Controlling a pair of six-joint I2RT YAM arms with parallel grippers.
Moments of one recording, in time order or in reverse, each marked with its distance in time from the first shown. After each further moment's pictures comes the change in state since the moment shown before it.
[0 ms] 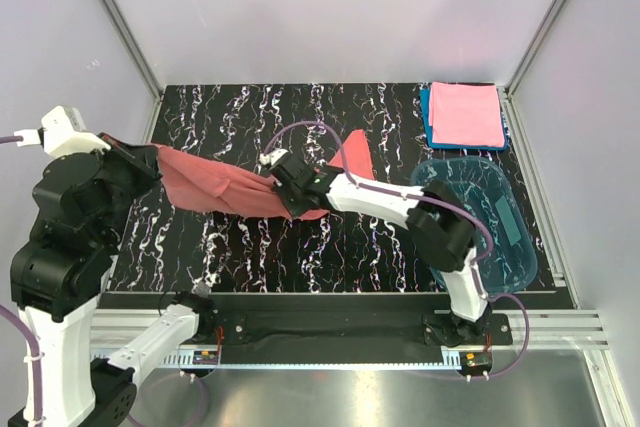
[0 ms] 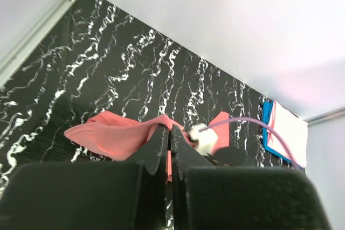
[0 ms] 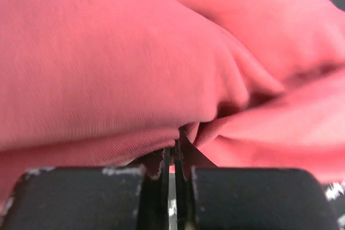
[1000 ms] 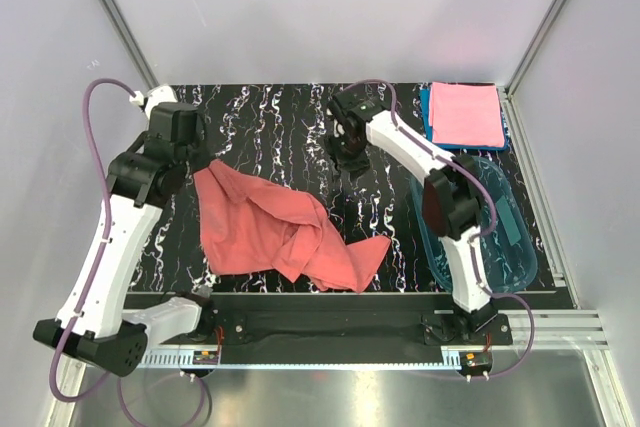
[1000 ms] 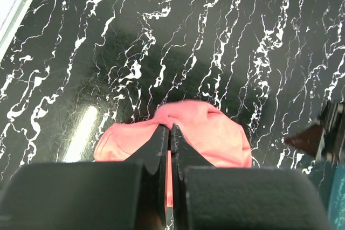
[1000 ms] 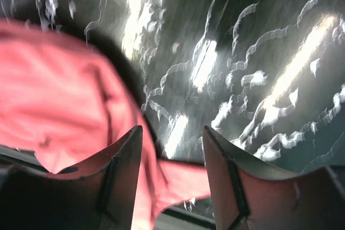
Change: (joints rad) left arm 0.001 0.299 -0.170 0.015 0.004 0.018; right arm -0.397 0.135 0.405 -0.623 -0.260 0.095
